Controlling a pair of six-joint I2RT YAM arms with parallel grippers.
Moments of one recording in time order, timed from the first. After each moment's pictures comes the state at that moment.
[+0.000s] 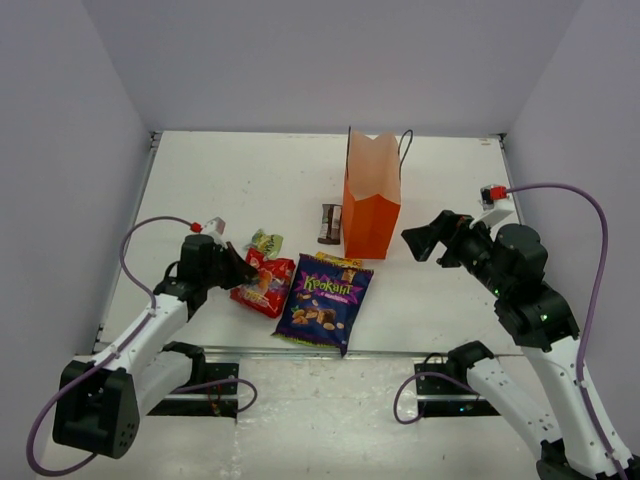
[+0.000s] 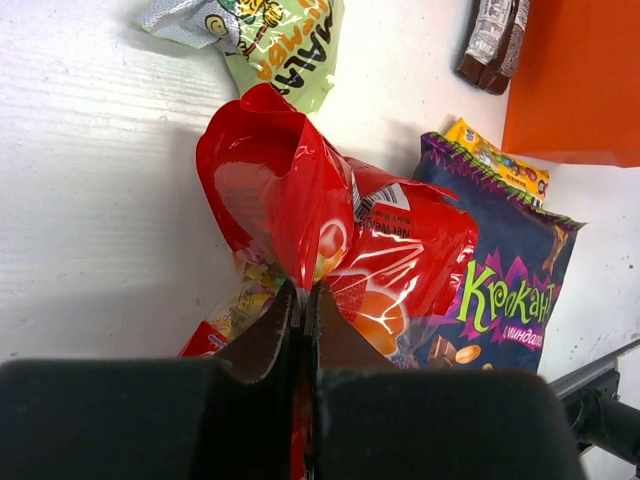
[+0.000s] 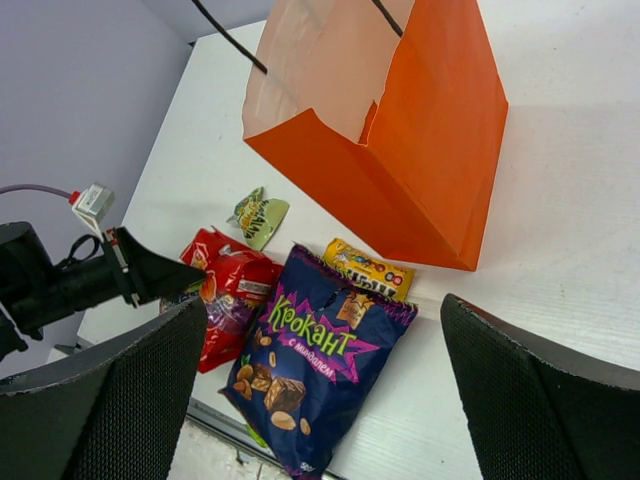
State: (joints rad) left arm -0.21 0.96 0.41 -0.16 0.26 -0.64; right arm 0.36 0.64 0.99 -0.63 -0.10 0.52
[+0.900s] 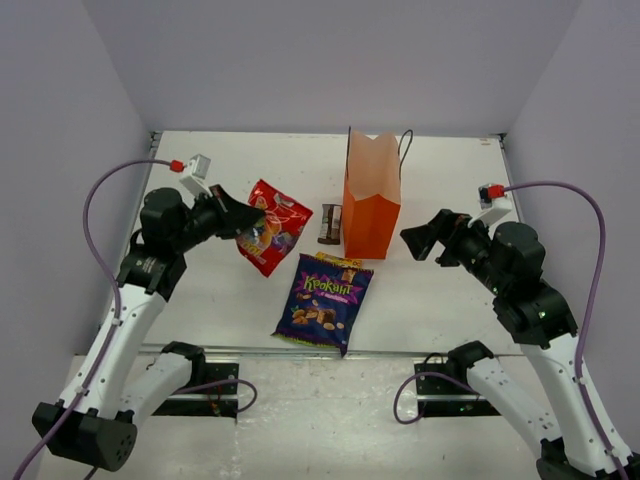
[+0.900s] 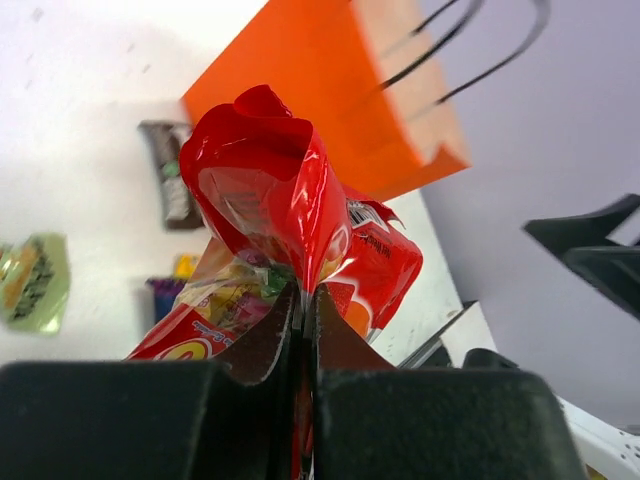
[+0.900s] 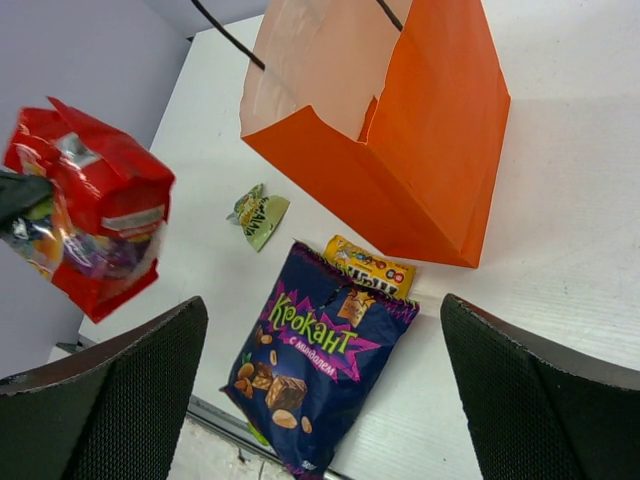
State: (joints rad) left arm -0.22 0.88 0.89 -0.30 0.48 -0.67; right arm 0.36 0.65 0.99 -0.63 -0.11 0.53
